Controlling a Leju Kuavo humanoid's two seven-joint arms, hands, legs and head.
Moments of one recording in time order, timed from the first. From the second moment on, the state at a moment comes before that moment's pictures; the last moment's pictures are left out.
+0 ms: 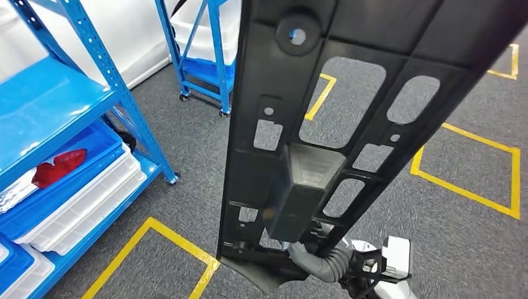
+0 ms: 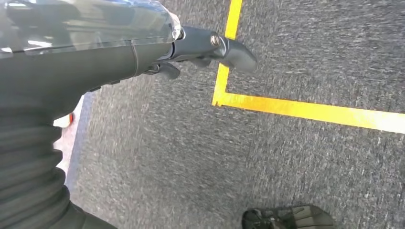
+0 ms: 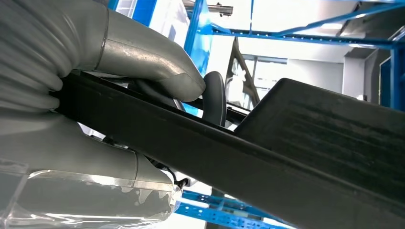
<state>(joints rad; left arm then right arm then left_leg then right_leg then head) -0.10 -0.18 0.99 -0.19 -1.38 0.13 -0.10 -0.09 -0.24 0.47 -1.80 -0.33 0.50 -0.45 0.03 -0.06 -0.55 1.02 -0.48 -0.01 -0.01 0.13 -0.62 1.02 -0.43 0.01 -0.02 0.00</state>
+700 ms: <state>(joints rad) -0.11 -0.15 1.03 -0.19 -1.29 0.16 -0.12 -0.04 -0.17 0.41 -1.84 -0.28 0.57 -0.47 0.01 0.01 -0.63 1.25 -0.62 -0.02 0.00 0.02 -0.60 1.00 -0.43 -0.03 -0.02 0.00</state>
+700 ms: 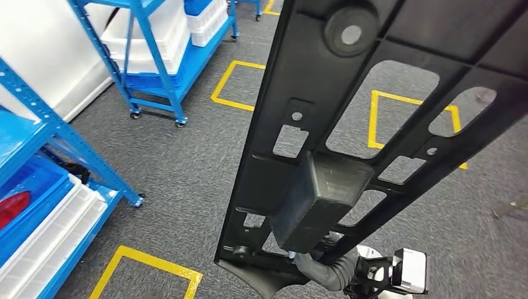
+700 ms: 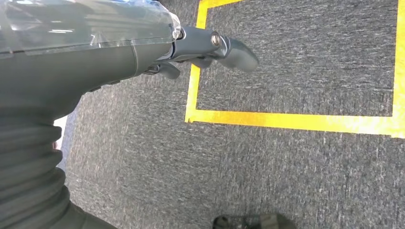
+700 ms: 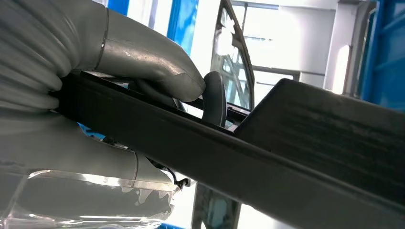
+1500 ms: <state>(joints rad) -0.10 -0.13 1.06 -0.19 -1.29 0.15 -0.11 0.04 -0.11 0.38 -1.87 -0.24 0.61 -0.49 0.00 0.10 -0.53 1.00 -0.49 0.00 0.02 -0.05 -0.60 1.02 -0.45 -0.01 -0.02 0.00</state>
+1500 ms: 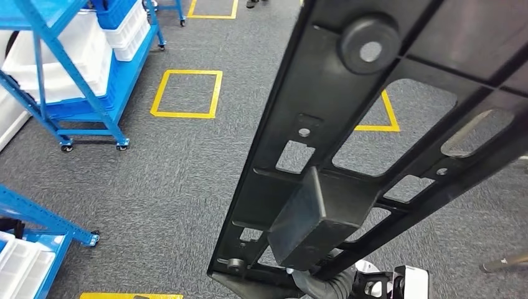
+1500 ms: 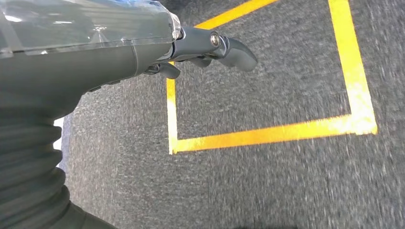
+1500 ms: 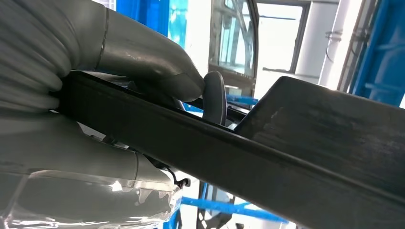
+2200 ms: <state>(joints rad) -0.09 -0.13 1.07 -0.19 -1.28 0.16 -0.12 0.05 -0.09 0.38 -1.88 -0.23 0.63 -0.48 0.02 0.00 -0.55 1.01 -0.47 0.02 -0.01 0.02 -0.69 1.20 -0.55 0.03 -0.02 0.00</state>
